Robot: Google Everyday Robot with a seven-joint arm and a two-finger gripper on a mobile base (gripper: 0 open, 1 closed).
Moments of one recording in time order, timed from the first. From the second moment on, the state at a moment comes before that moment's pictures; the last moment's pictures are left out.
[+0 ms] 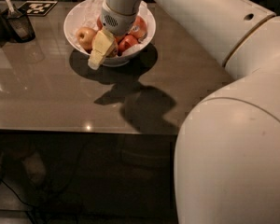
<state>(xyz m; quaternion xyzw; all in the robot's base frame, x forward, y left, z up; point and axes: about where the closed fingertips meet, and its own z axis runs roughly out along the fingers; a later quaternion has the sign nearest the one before) 0.673 0.072 0.909 -0.53 0.83 0.07 0.19</state>
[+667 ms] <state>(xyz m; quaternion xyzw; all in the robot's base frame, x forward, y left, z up) 0.679 0.080 0.903 -0.54 0.82 0.07 0.18</state>
